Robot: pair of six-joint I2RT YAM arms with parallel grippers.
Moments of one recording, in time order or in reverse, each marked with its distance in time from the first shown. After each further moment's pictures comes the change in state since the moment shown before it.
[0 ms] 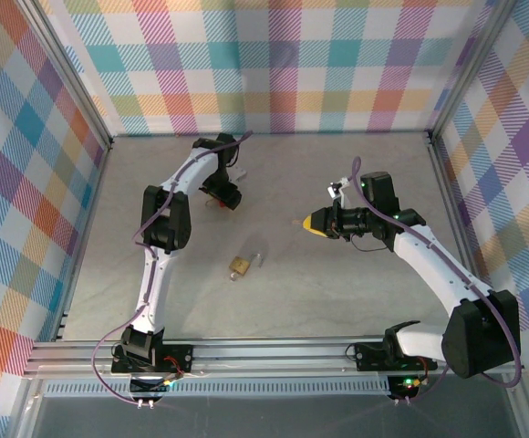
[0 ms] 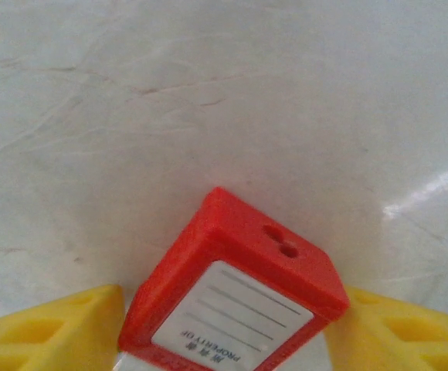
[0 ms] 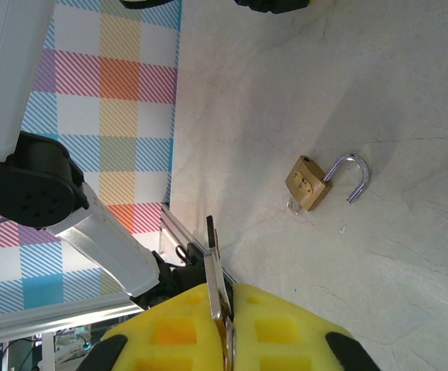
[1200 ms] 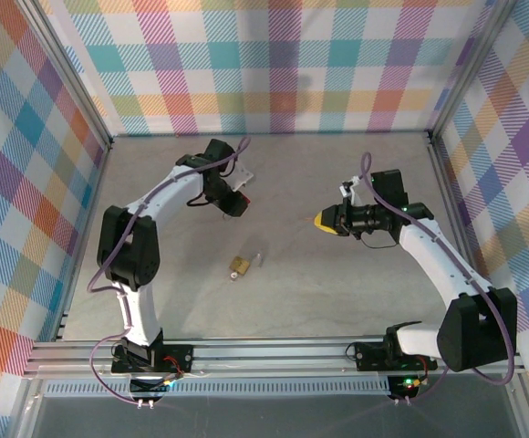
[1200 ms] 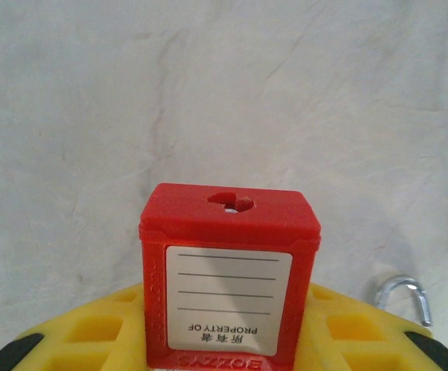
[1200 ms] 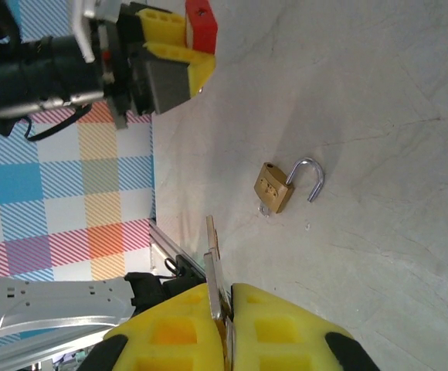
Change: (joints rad) left arm -0.107 -0.594 -0.656 0.356 0.226 0.010; right arm -0.098 0.029 0.053 -0.151 0.012 -0.069
